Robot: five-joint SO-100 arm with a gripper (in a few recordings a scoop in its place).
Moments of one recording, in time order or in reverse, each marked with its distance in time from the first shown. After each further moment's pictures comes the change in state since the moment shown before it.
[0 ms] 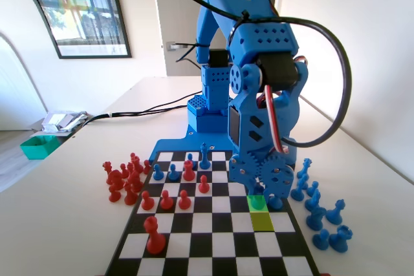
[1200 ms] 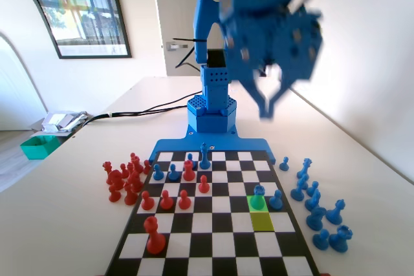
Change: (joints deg) arm 3.4 27.9 -15.4 36.9 -13.2
